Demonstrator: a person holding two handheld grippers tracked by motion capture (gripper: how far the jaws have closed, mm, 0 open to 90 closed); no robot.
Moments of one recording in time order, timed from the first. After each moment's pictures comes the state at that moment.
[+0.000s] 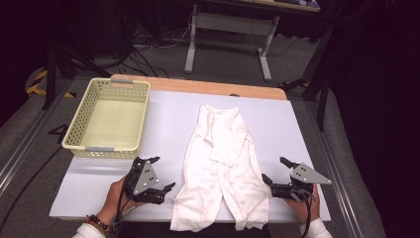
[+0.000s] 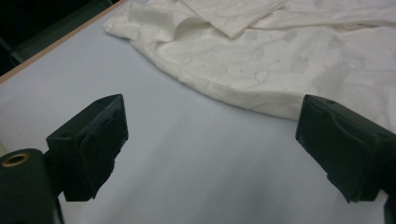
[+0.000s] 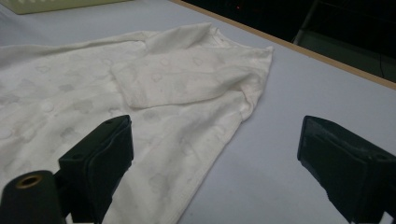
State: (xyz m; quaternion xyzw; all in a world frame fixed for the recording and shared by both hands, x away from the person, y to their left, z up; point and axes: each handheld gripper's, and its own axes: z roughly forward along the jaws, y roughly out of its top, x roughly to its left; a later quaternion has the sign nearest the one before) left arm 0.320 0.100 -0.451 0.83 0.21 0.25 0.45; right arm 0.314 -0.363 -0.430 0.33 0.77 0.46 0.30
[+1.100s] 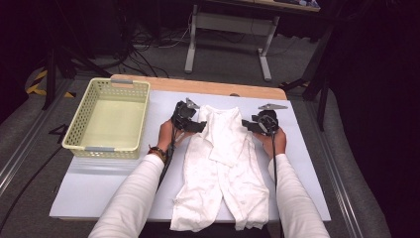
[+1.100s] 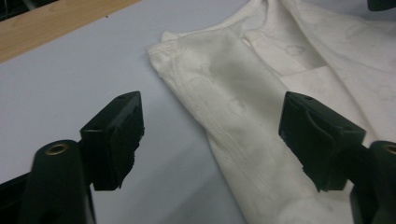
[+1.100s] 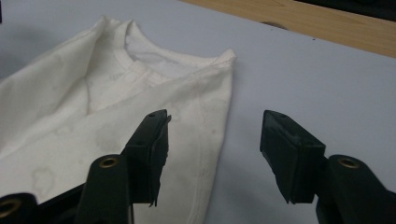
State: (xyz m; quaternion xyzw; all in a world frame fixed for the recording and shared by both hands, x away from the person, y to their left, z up) left arm 0.539 -0.007 -0.443 0.82 0.37 0.17 0.40; right arm 0.535 -0.317 -0.432 0.46 0.77 0.38 0.21
